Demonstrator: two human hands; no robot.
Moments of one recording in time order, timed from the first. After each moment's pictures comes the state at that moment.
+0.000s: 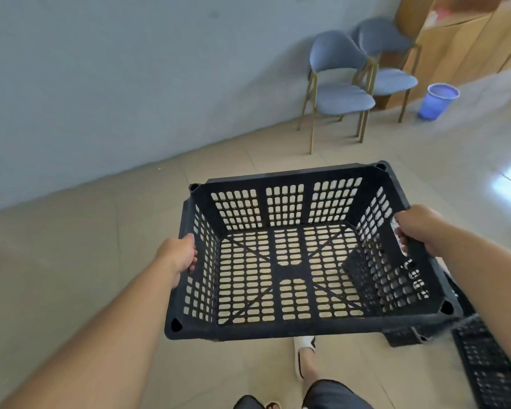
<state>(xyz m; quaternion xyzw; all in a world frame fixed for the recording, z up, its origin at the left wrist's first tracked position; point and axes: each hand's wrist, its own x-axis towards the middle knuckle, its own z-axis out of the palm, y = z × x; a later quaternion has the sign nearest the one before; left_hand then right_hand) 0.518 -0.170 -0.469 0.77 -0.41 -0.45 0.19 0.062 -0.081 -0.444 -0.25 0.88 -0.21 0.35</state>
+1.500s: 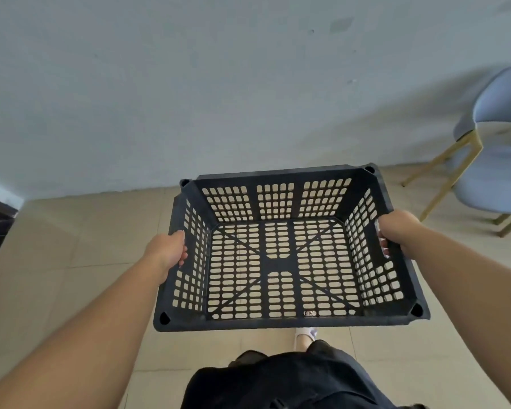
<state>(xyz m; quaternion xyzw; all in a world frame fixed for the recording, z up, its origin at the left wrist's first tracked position) 0.607 -0.864 -0.490 0.85 -0.27 -0.40 0.22 0.163 -0.924 -0.488 -0.31 0.82 -0.14 0.45</state>
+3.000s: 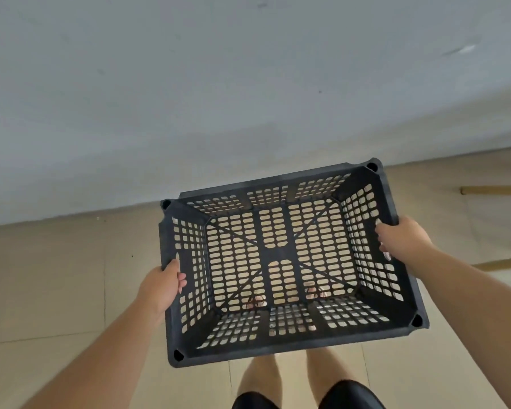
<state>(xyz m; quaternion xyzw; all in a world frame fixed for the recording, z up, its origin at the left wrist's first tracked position) 0.613 -1.426 -0.825 0.87 -0.18 -0.46 0.10 0.173 -1.503 -0.797 -0.30 0.85 -0.05 0.43</state>
